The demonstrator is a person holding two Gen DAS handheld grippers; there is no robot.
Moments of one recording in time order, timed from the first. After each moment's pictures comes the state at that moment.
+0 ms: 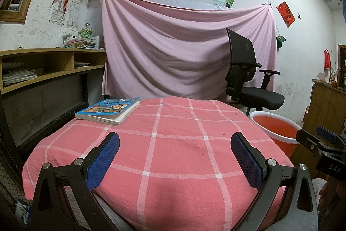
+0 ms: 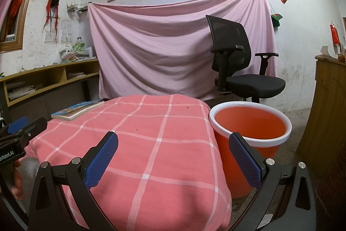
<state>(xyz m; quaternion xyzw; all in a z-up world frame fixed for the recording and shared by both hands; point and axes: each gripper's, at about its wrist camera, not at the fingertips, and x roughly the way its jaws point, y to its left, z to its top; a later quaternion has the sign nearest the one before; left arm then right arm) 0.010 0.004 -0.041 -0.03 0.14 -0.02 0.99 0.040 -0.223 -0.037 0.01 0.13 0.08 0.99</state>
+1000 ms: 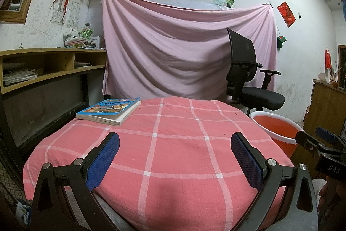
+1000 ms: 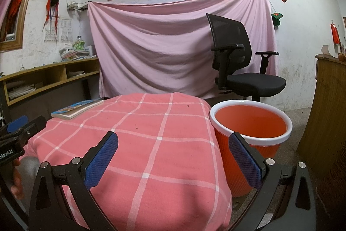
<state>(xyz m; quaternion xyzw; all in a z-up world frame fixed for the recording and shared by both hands) 0.011 0.006 -0.041 -0.03 0.14 -0.02 0.99 0.041 -0.224 -0.034 0.01 0.13 0.08 0.99</state>
